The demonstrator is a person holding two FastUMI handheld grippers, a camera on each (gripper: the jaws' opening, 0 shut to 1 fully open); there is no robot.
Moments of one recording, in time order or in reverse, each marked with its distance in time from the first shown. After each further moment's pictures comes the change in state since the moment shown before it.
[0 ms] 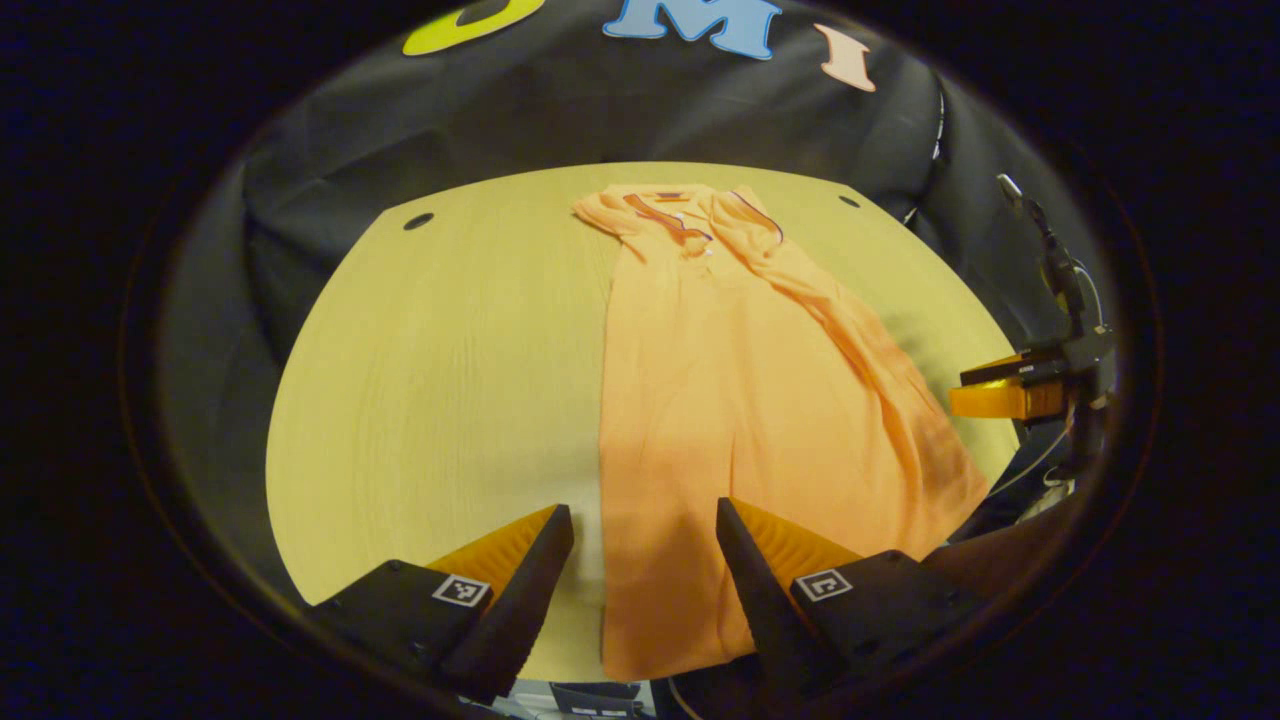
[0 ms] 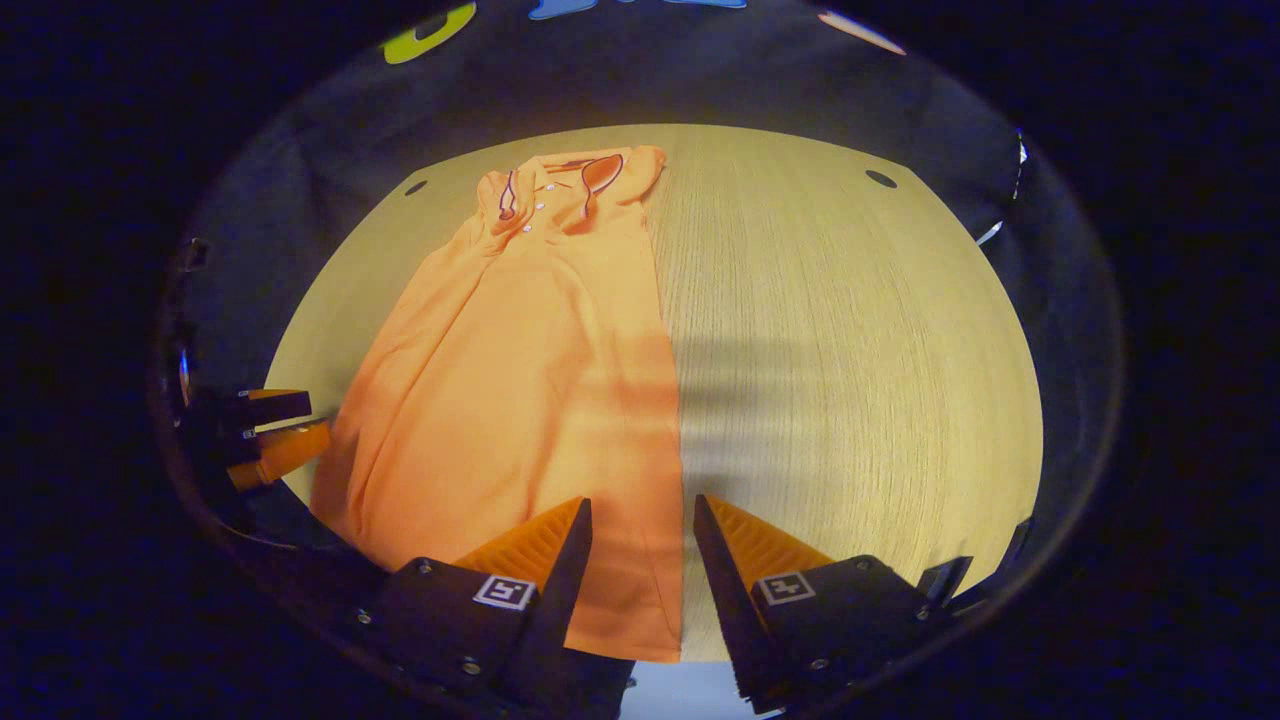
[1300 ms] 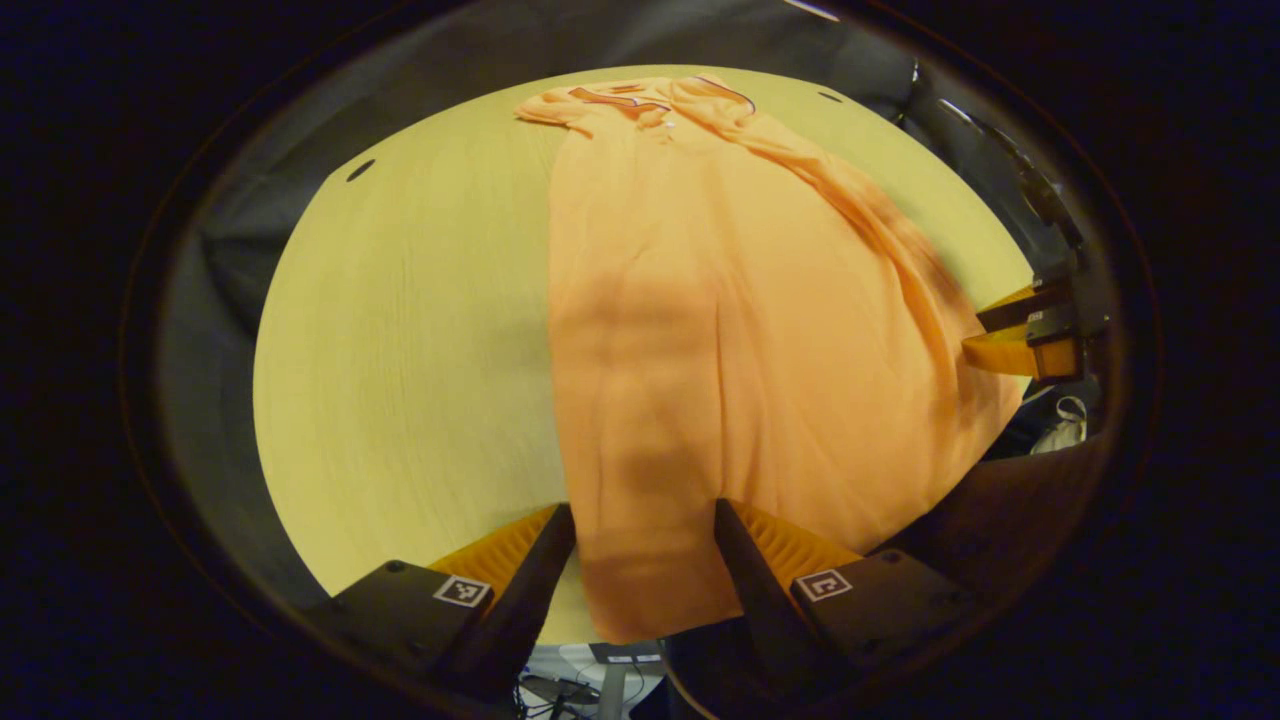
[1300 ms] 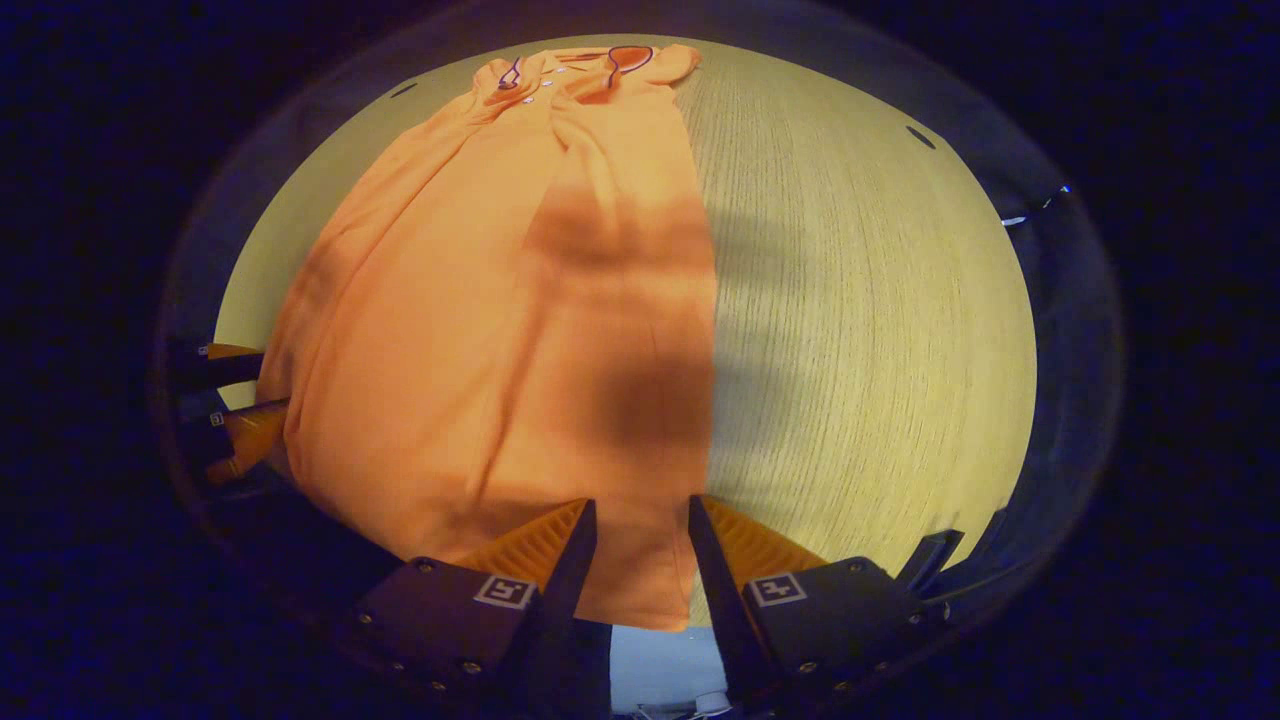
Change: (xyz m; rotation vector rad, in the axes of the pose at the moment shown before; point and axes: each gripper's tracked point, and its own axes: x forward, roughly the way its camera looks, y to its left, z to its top) left arm 0.017 -0.005 -0.053 0.101 0.296 0.029; right arm 0.016 0.004 -0.048 -0.098 0.304 -0.114
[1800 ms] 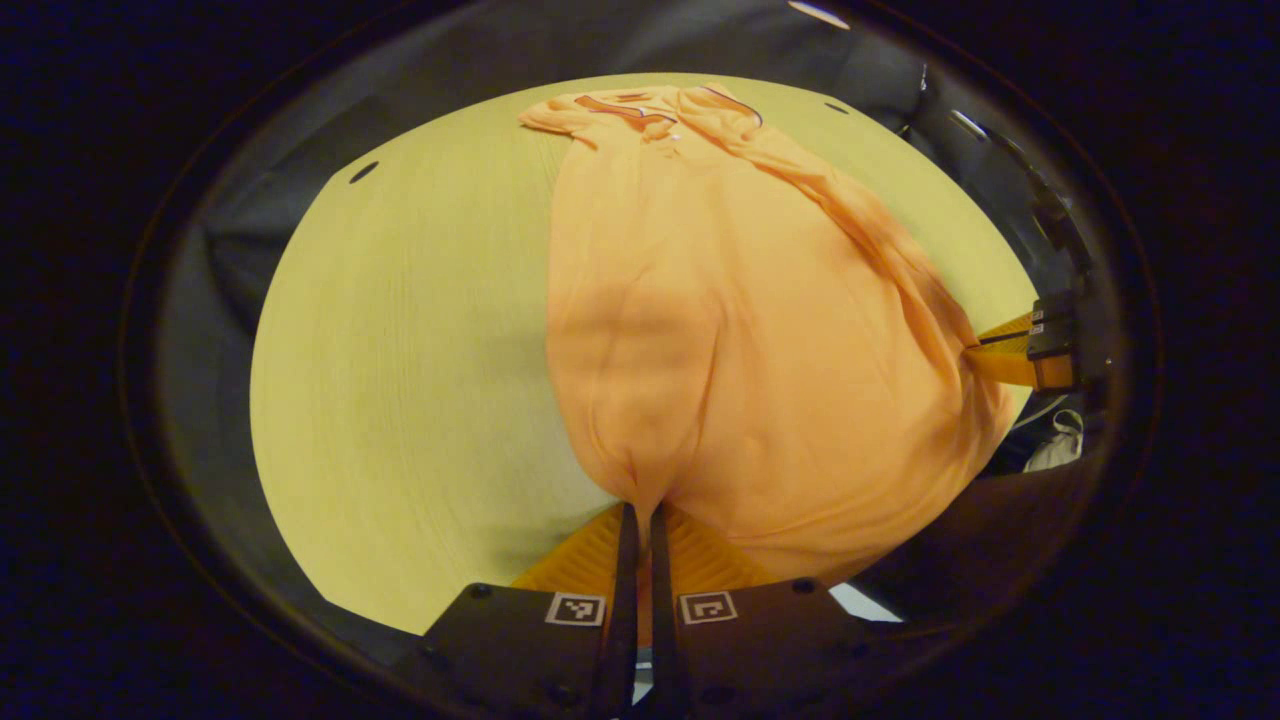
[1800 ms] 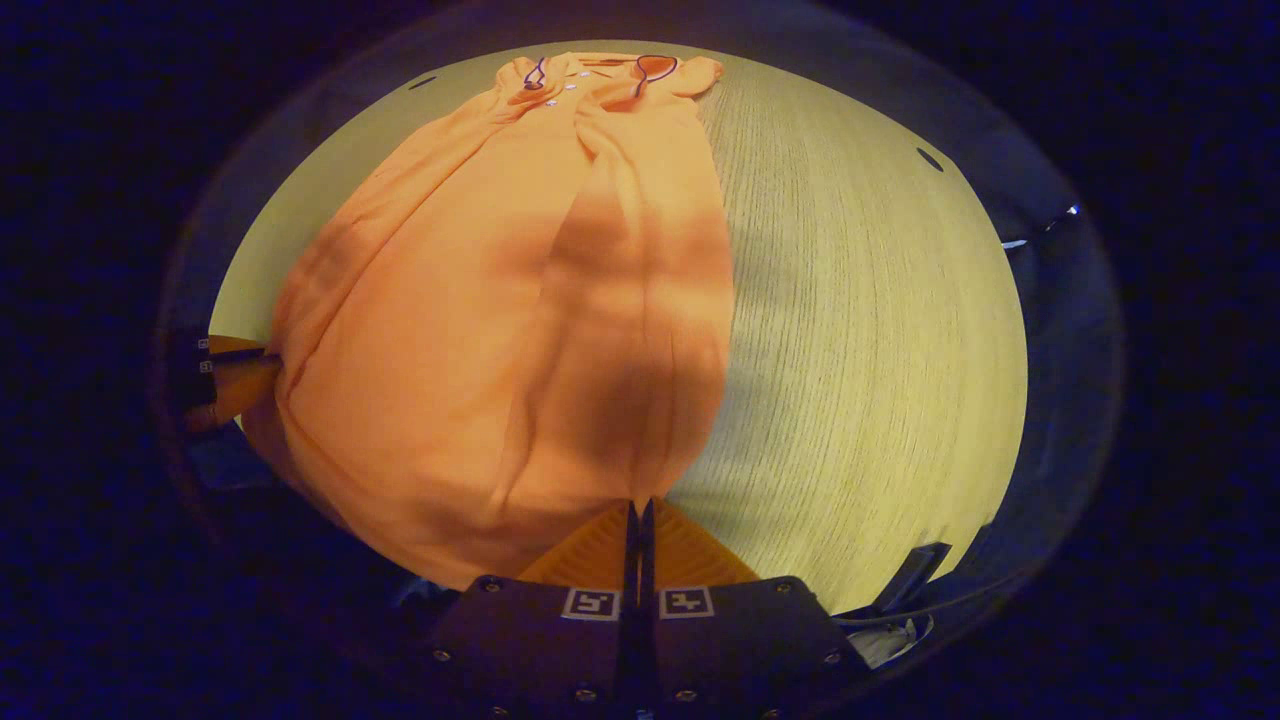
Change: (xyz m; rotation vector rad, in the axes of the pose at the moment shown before) left arm 0.004 -0.003 0.013 -0.021 -0.026 -0.003; right arm 0.001 0.002 0.005 -0.040 -0.021 -0.028
